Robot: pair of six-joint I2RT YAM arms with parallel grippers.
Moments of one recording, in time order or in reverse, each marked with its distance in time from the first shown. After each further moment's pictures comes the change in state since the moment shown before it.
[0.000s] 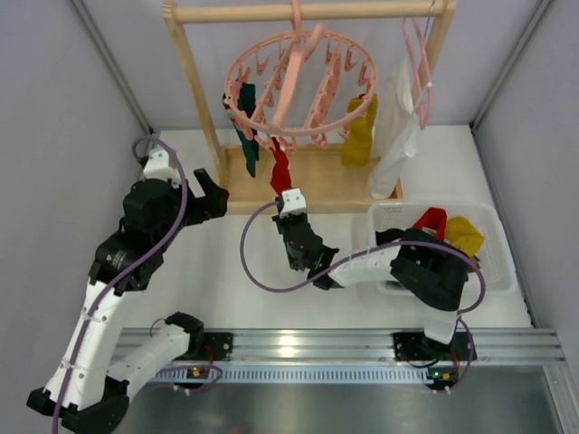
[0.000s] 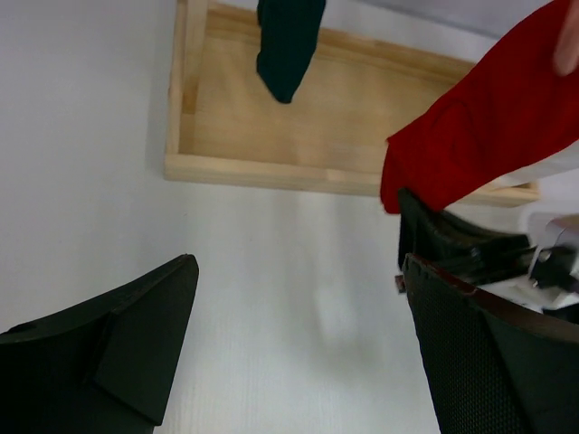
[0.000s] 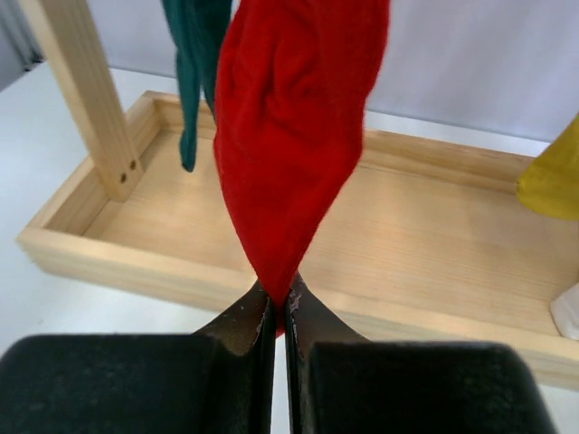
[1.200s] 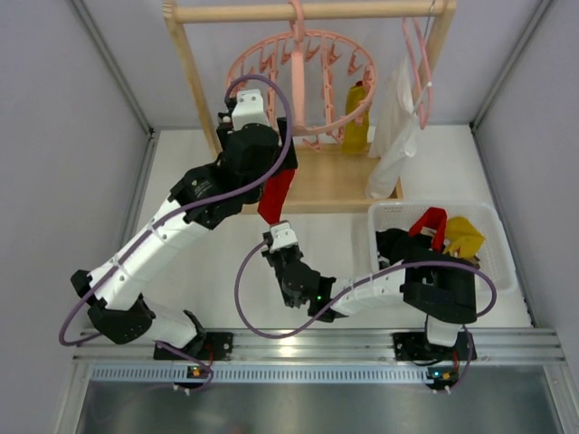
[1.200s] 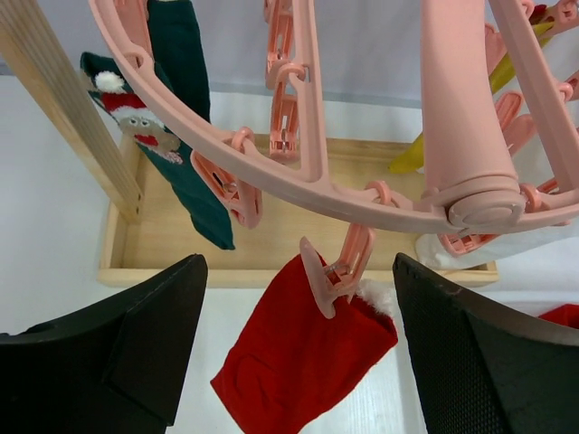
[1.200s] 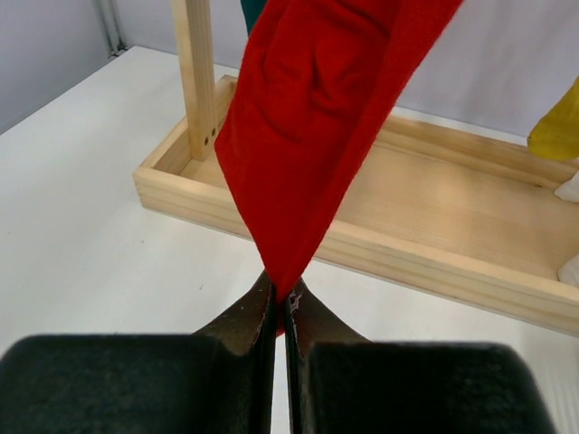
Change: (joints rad) left arm -0.489 0.597 0.604 0.026 -0.536 -0.034; right arm 0.260 -0.129 -0.114 0.054 0.157 -0.071
